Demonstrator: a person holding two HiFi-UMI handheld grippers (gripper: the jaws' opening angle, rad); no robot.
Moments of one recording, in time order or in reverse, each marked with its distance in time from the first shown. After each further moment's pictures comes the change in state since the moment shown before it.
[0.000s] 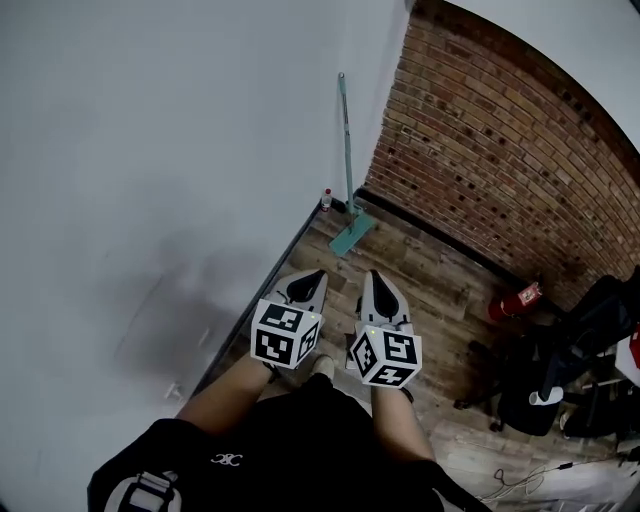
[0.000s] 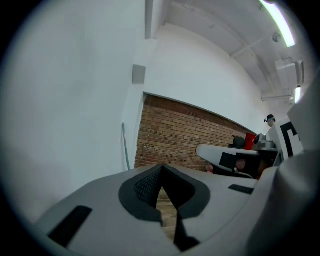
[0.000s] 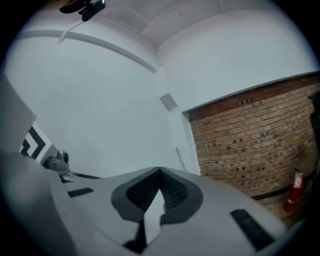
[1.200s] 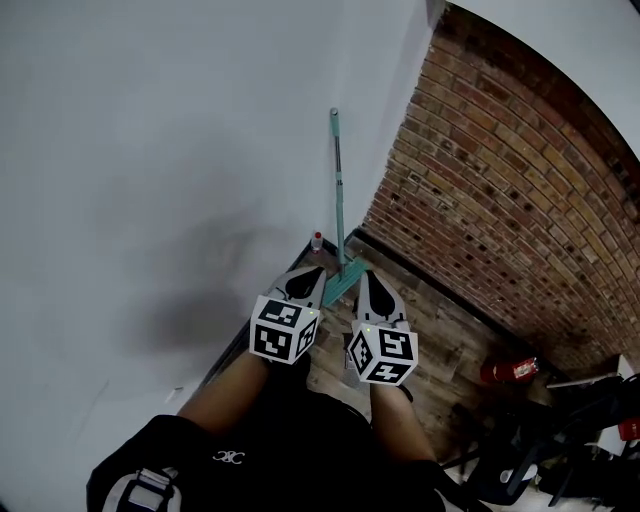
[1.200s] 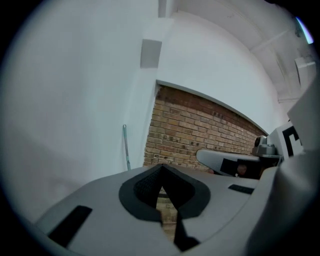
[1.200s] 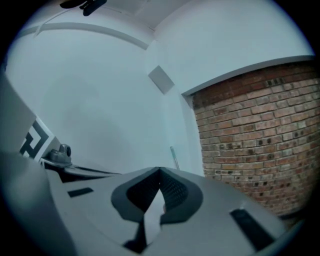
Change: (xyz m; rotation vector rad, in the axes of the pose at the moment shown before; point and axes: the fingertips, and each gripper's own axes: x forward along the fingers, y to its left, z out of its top) left arm 0.295 0.122 0.106 -0.052 -0.010 0.072; right arm 0.306 -0.145 0.034 -0.053 0.072 0.090
